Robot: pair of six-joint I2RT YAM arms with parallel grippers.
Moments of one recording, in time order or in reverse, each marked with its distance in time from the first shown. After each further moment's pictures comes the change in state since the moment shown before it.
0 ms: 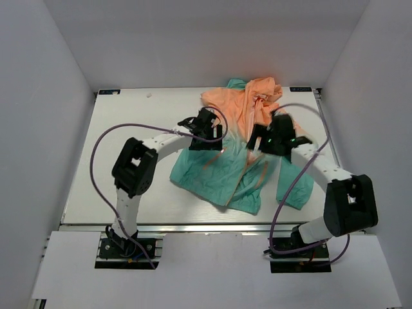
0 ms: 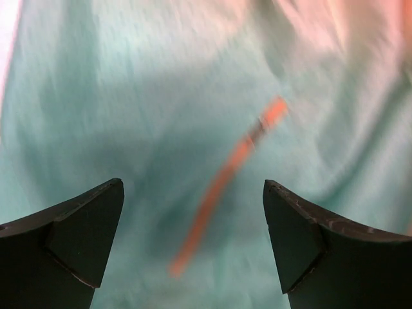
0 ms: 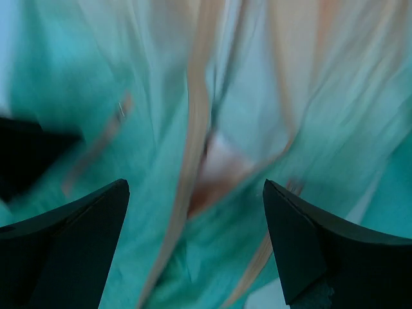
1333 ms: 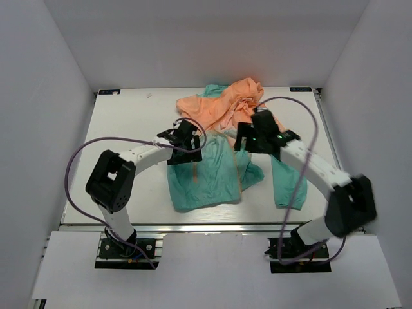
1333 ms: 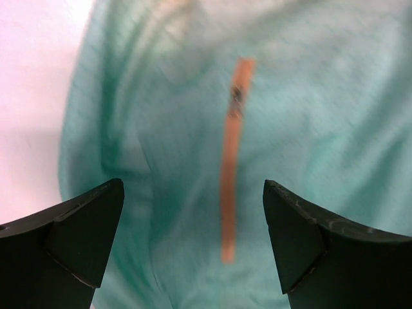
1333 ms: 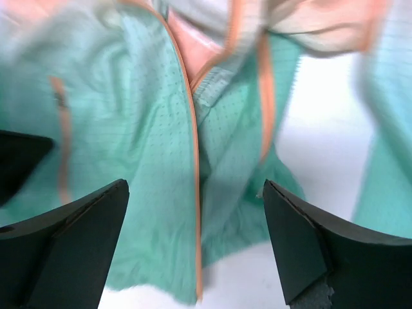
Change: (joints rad) left arm 0.093 -0.190 -0.299 -0.016 -0.129 -0.069; right arm 0.286 0.118 0.109 -0.214 0.175 0.035
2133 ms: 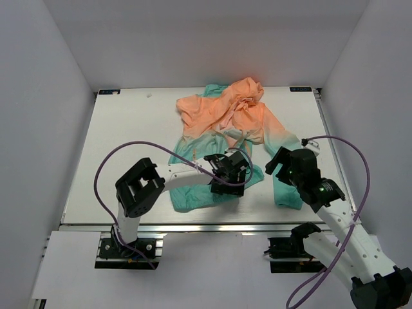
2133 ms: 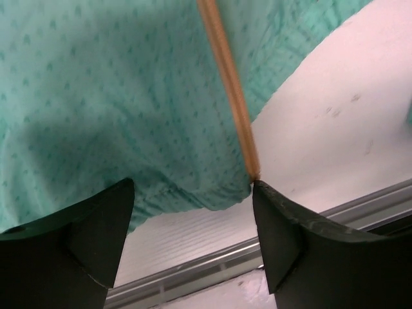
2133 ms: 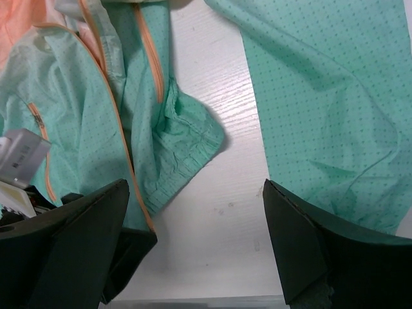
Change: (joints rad) left arm -0.486 0.135 0.166 -0.097 0.129 -0.209; right arm -0.123 -0.831 -0.508 -0.100 0.139 0.251
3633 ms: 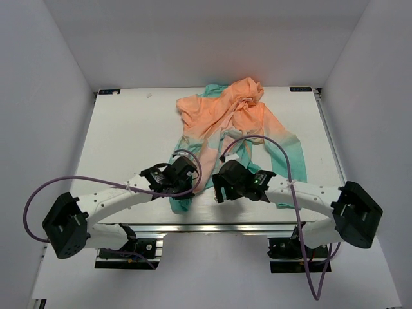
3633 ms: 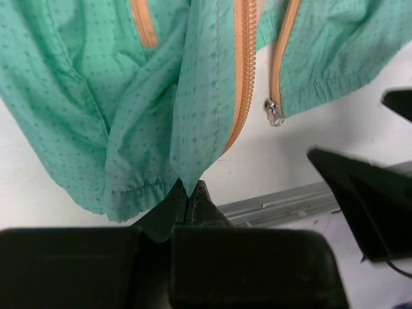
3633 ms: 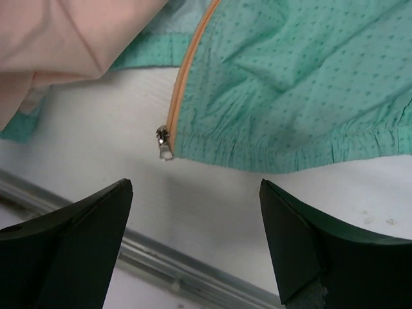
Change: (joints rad) left arm 0.162 -0.651 -0.516 -0.037 -0.064 -0.042; right arm 0.623 0.593 0.120 0.183 -0.034 -0.127
